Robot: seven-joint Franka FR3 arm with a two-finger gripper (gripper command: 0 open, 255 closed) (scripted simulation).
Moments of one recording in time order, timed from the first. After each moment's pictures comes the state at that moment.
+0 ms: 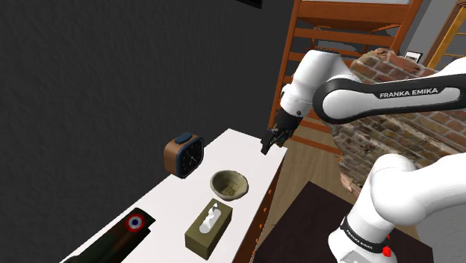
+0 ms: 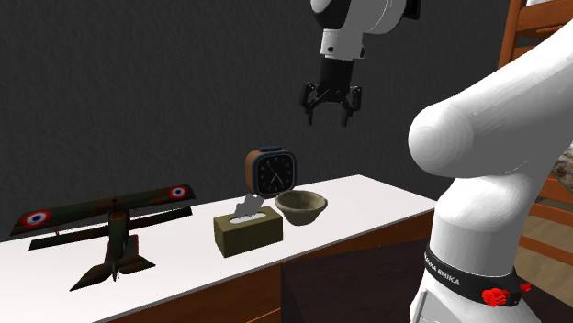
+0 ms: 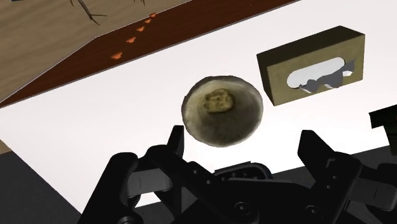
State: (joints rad) arm 0.09 -0.82 0.17 -2.73 0.15 2.13 0.27
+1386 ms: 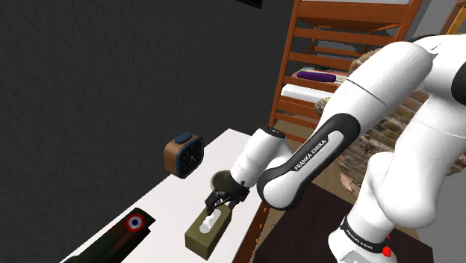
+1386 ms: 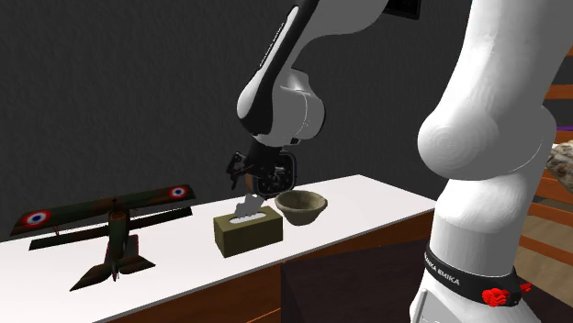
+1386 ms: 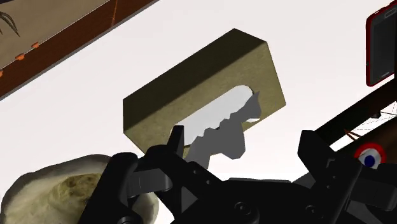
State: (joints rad) arm 0.31 -0.05 0.41 -2.70 0.51 3.03 0.51
